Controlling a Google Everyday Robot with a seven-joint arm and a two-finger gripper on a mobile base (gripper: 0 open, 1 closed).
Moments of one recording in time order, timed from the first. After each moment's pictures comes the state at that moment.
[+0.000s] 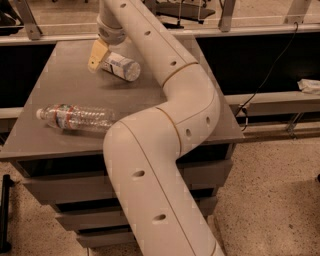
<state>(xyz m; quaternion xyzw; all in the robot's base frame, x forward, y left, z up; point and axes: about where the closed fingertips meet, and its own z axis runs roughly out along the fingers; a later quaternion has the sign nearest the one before) 0.815 0.147 0.884 -0.48 0.85 0.03 0.23</state>
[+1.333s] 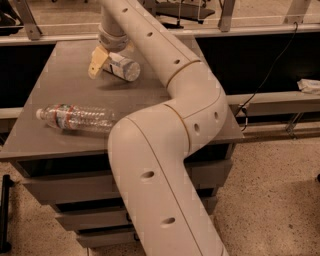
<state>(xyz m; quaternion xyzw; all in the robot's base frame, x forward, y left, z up) 0.809 0.146 0.860 -0.45 0.87 0.04 0.21</state>
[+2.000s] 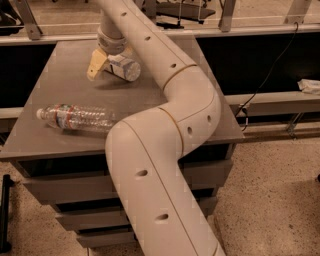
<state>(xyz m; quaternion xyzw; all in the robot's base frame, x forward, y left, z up) 0.810 0.152 0.848 -0.45 0.87 0.05 0.20</state>
